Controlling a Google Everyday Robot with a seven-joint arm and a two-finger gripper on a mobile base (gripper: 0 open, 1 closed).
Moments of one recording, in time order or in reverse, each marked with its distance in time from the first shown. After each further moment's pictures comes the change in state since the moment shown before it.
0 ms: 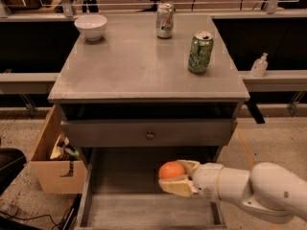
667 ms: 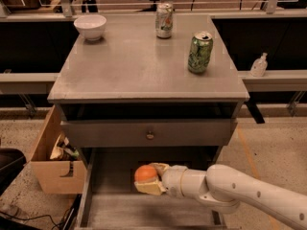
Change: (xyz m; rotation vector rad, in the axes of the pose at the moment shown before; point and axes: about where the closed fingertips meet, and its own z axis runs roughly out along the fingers) arm 0.038 -0.013 0.119 -0.057 -0.020 -0.048
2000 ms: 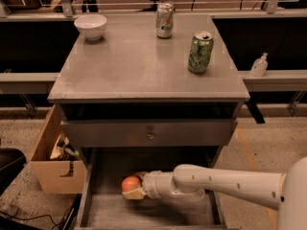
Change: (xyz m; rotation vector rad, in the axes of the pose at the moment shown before) arm 0.093 -0.034 0.128 -0.073 0.152 -0.079
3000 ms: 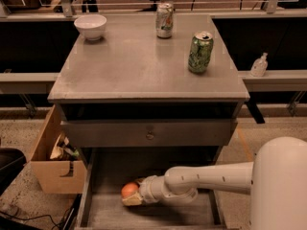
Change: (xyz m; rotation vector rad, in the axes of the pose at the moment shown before) arm 0.041 0.002 0.032 0.006 0.138 0.013
